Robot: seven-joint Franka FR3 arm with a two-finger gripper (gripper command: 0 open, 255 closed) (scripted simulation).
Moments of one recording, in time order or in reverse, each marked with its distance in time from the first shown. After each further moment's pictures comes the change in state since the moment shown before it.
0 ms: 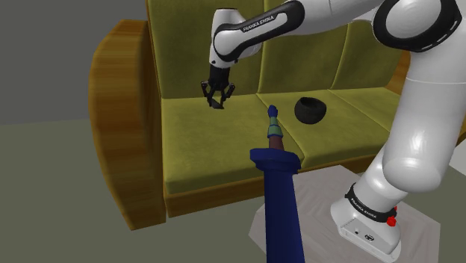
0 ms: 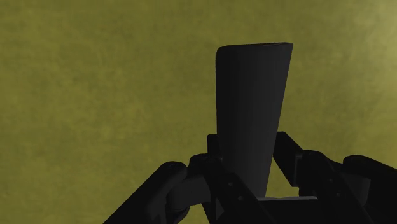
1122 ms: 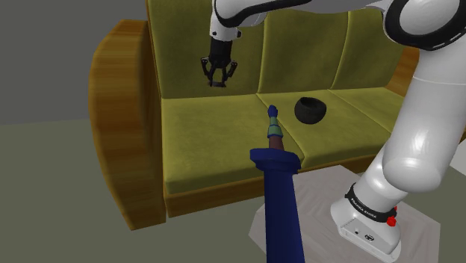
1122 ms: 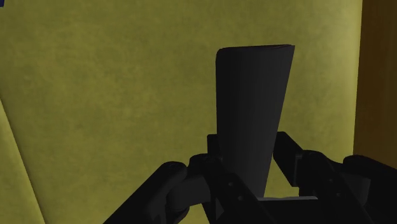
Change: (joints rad) arm -0.002 -0.057 0.002 0.156 0.006 -0.213 0.004
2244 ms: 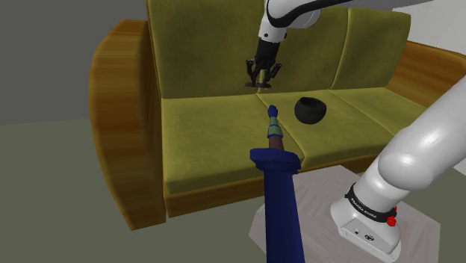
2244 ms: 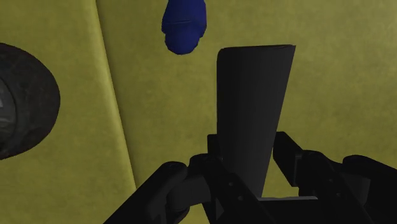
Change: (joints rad) arm -0.123 -0.387 -0.102 -0.452 0.054 0.052 -0.242
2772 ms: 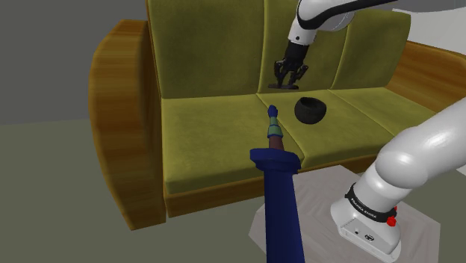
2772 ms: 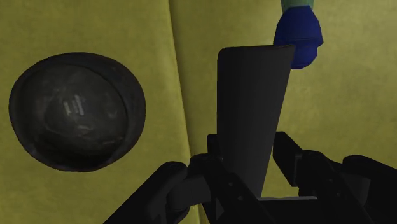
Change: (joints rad) arm -0.074 -0.186 -0.106 -0.184 -0.024 -0.014 -0.166
